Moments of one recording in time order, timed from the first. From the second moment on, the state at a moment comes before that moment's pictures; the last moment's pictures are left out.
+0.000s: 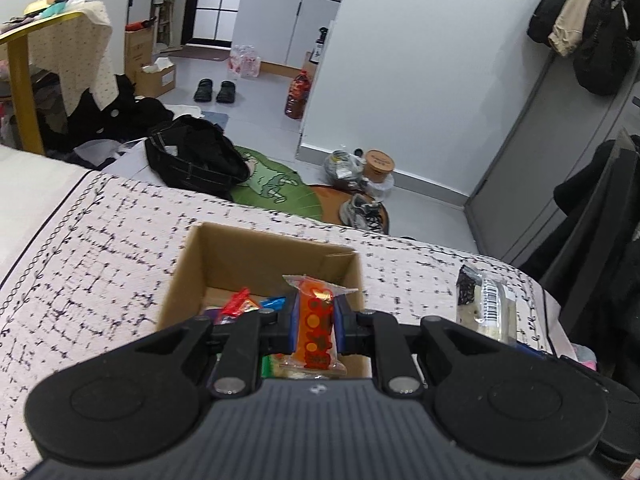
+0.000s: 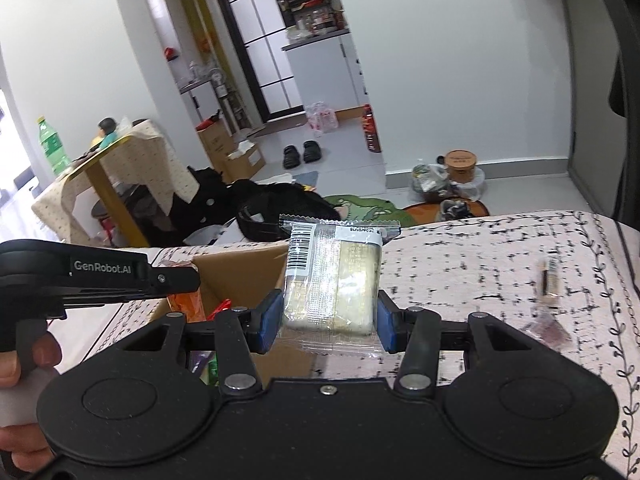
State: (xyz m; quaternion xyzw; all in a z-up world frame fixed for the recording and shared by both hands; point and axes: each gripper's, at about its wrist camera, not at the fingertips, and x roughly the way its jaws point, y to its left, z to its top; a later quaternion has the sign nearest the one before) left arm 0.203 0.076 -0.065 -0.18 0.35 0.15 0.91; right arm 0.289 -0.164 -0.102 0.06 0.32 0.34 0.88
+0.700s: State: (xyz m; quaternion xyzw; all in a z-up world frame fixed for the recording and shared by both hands) left arm 0.183 0.105 -0.067 -0.20 0.35 0.20 0.89; right arm 0.282 -0.117 -0.095 0.03 0.33 0.38 0.87
